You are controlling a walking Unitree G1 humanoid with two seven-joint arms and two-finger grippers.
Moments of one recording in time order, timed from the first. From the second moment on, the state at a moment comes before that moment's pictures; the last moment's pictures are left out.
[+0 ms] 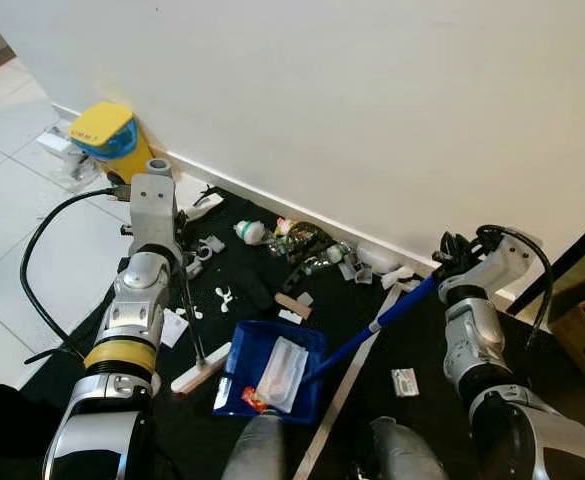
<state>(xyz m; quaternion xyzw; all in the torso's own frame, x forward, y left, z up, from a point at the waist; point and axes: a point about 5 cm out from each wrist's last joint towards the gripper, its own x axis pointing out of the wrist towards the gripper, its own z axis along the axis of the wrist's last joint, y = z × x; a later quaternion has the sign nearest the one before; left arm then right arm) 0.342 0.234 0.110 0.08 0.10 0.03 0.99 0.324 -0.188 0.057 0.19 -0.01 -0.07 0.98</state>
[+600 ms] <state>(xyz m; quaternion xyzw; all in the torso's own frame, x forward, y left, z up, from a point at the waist) 0.342 0.234 0.105 0.08 0.11 0.03 0.99 0.323 -0.187 0.054 0.19 0.00 -0.07 0.98</state>
